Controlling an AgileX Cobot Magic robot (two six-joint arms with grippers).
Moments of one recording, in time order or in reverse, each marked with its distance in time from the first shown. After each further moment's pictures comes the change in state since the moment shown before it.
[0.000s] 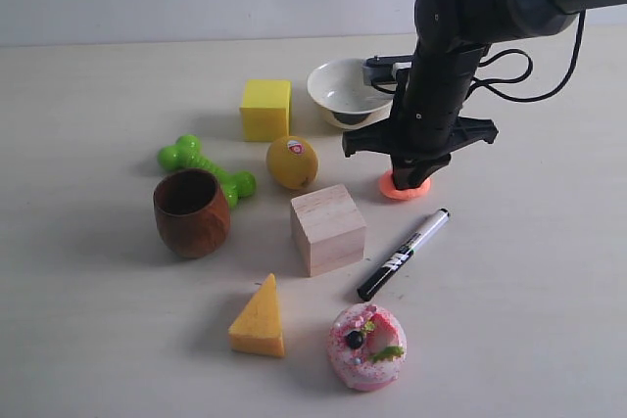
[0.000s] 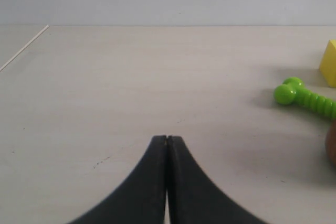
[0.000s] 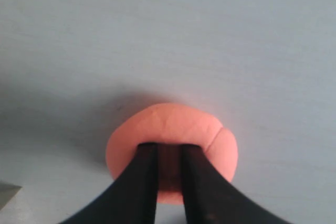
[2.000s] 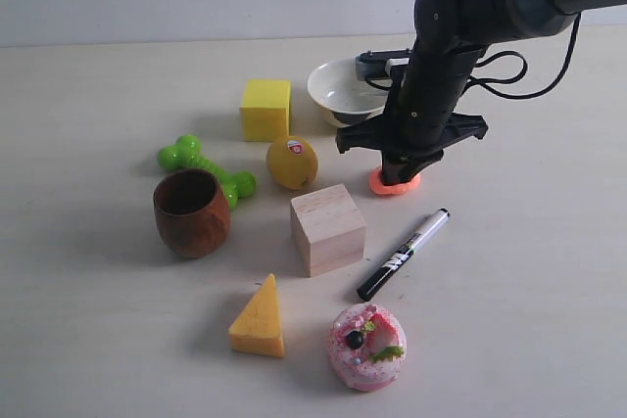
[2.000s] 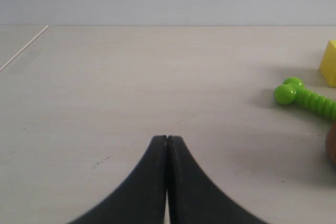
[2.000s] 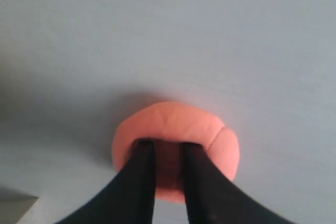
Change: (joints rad) left arm 0.000 0.000 0.000 0.000 0.000 0.000; right arm 0.000 0.002 0.000 0.037 -0.054 -0.068
